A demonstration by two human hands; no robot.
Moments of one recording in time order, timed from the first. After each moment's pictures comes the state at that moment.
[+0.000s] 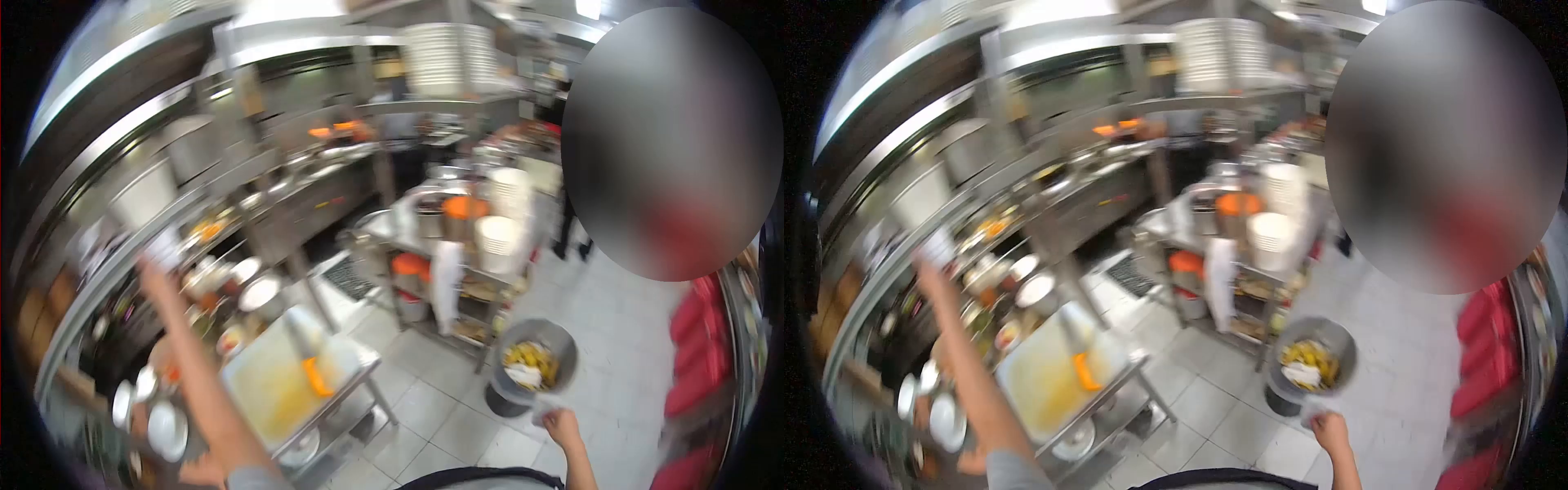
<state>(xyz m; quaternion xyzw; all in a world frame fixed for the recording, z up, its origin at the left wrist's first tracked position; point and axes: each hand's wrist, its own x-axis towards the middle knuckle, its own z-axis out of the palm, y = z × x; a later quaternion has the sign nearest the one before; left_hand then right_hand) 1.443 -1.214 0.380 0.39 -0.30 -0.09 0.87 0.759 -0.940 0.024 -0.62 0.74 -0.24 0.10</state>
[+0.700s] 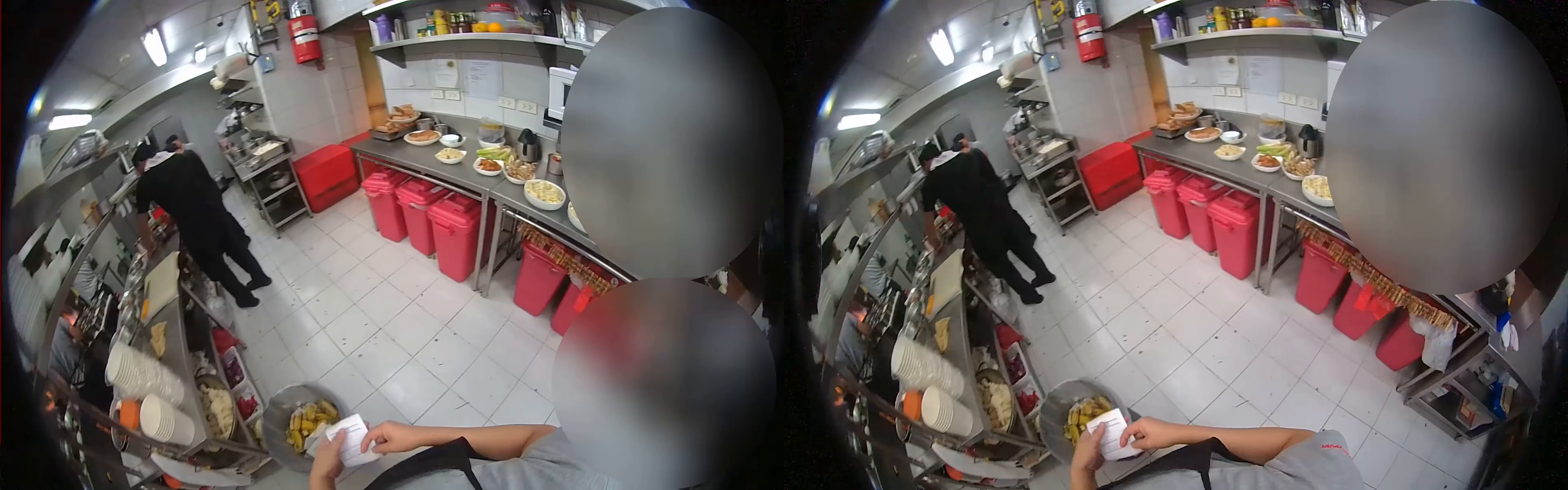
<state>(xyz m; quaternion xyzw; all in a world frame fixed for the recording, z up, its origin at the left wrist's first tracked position) 0.678 -1.043 0.041 0.17 -0.58 -0.79 -0.06 0.584 -0.854 0.048 -0.42 0.62 -0.51 0.42</state>
